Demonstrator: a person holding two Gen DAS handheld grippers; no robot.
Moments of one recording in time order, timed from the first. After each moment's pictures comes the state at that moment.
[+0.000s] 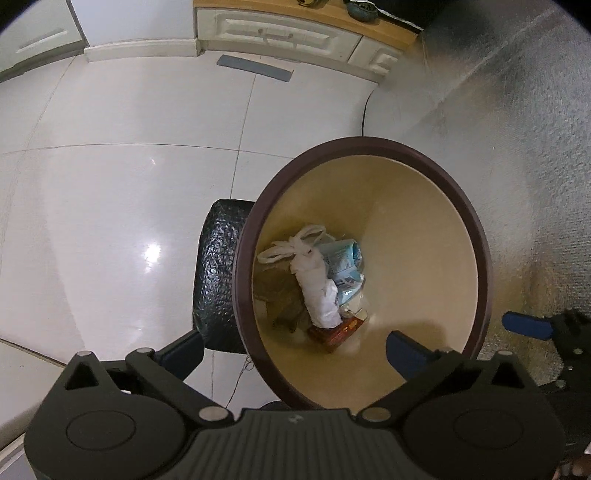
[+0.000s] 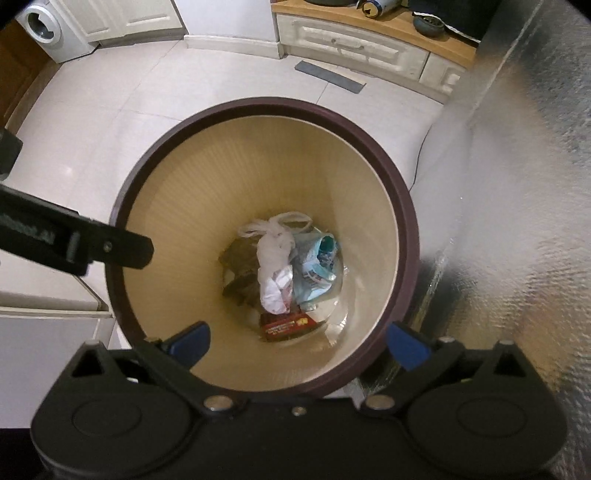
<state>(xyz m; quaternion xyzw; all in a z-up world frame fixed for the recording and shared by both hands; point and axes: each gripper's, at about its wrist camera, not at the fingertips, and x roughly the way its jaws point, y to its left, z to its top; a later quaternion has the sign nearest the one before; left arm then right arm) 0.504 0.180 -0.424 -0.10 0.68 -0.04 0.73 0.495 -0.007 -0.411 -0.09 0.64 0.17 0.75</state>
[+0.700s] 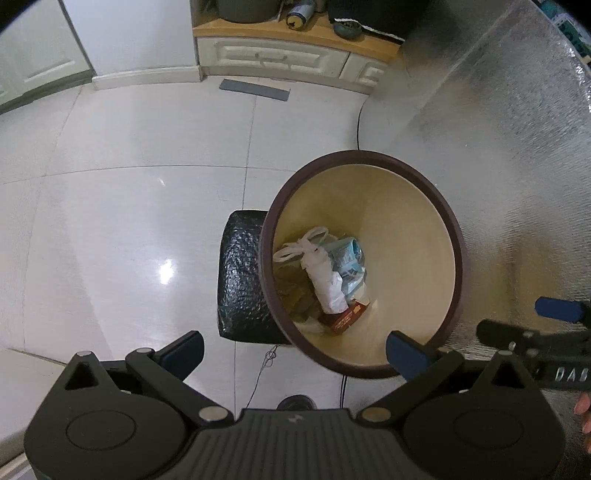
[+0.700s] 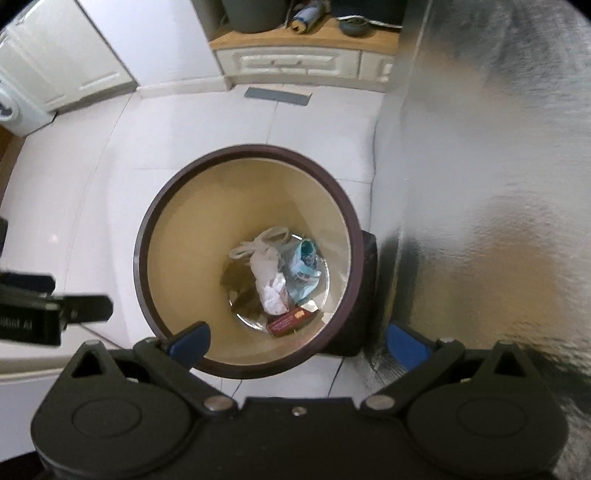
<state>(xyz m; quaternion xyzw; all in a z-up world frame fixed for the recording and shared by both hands) 0.466 0.191 -0.360 -0.07 0.66 -0.04 0.75 0.476 -0.038 -0.344 -0.01 0.63 0.08 0.77</state>
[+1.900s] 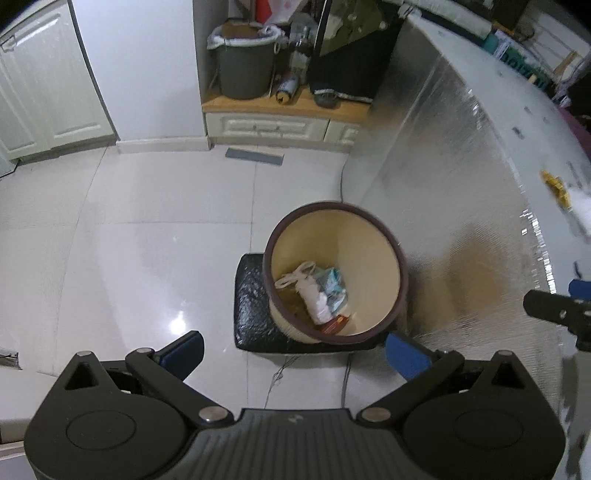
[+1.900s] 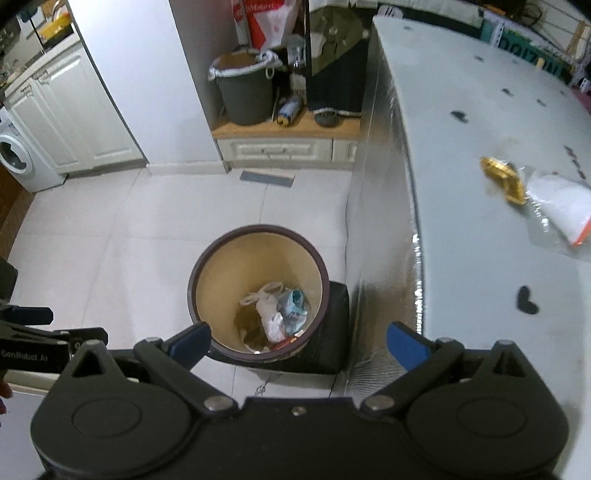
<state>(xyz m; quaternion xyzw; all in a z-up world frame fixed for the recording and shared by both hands) 0.368 0.180 -0.208 -0.04 0.57 -0.05 0.82 0.368 -0.066 -0.169 0.01 0.52 0.06 0.85</state>
